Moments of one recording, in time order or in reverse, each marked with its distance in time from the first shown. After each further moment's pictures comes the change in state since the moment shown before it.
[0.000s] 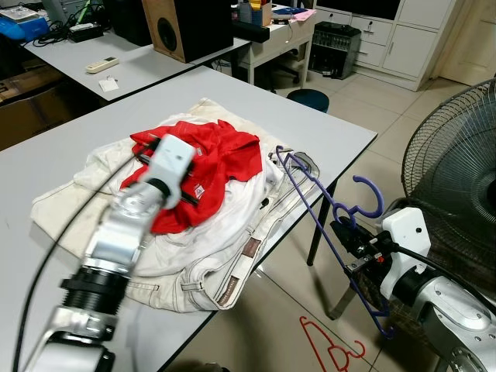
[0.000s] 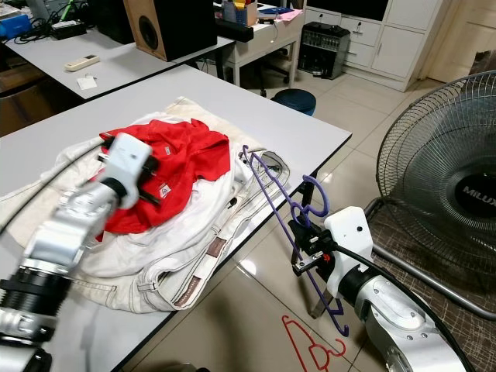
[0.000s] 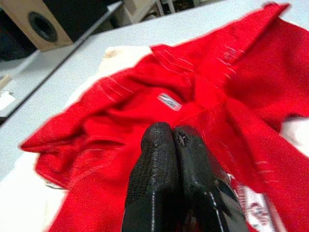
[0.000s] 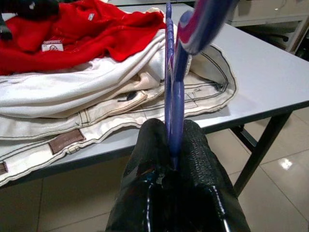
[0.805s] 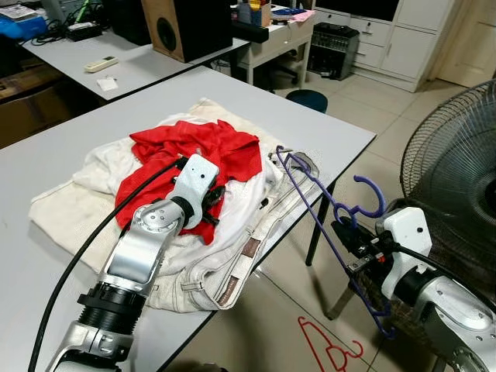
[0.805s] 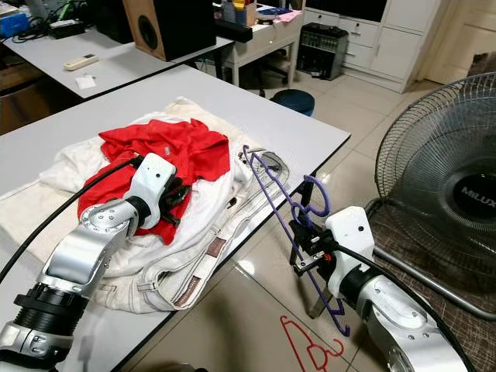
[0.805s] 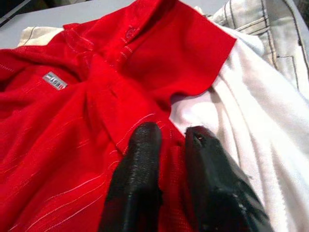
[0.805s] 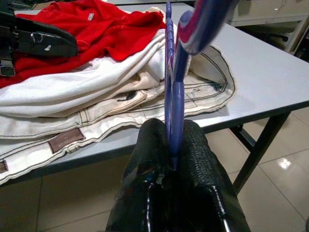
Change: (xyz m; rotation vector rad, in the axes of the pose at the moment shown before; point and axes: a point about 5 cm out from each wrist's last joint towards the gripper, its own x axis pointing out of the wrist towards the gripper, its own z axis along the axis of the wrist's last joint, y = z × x) left arm -0.003 -0.051 -0.009 -0.075 0.056 -0.202; right arm 0.000 -0.001 0.000 0.001 0.003 0.006
